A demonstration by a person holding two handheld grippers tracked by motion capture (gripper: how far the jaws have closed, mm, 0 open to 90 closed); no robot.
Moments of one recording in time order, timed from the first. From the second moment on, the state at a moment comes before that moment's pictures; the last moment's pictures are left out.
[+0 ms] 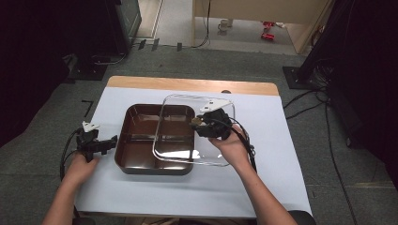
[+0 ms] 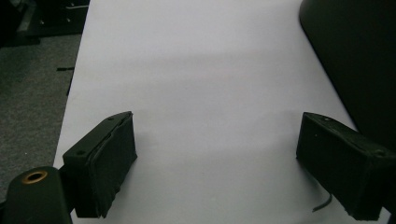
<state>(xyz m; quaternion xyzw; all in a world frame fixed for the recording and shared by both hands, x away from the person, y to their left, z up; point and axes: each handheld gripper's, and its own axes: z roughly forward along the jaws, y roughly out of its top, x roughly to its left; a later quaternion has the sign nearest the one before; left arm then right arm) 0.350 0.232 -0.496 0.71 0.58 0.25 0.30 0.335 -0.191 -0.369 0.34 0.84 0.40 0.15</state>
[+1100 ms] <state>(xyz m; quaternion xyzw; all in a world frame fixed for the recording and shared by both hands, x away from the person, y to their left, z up) 0.350 0.232 -0.496 0.71 0.58 0.25 0.30 0.357 -0.310 -0.412 0.45 0.79 0.37 0.20</state>
